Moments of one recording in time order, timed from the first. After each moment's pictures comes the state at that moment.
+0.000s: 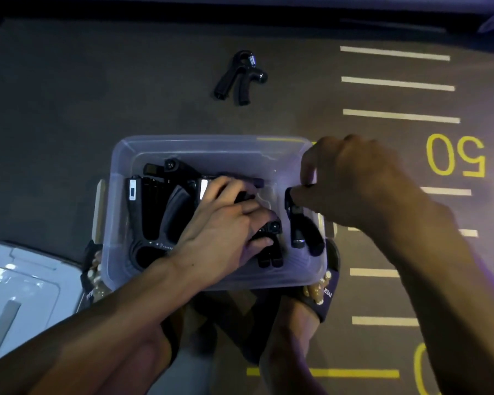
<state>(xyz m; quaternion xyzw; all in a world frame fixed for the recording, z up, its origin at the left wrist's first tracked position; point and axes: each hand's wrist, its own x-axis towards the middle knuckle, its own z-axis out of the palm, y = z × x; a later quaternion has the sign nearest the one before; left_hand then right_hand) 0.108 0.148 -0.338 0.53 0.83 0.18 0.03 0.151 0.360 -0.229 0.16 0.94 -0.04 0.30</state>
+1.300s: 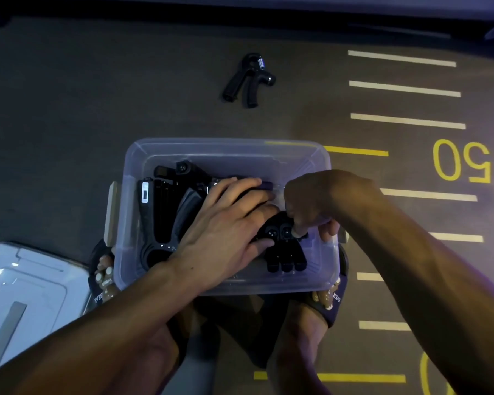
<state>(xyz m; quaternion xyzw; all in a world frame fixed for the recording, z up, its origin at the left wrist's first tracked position) 0.099 0.135 -0.341 0.52 0.84 0.15 0.05 0.099 0.328 -0.295 0.09 0.81 -0.10 0.58</state>
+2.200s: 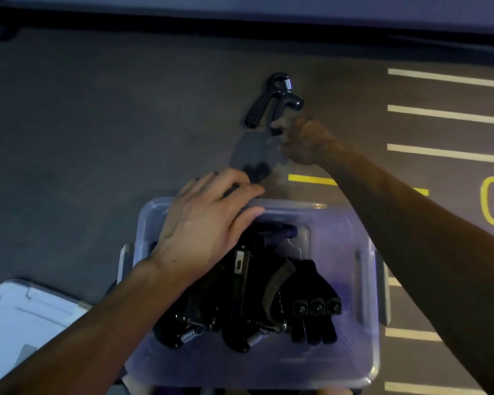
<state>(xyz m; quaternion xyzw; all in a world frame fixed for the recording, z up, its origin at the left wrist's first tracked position) -0.013 0.136 -0.351 0.40 0.89 0.23 0.00 -0.073 0.387 -0.395 0.18 0.92 -0.23 0.26</state>
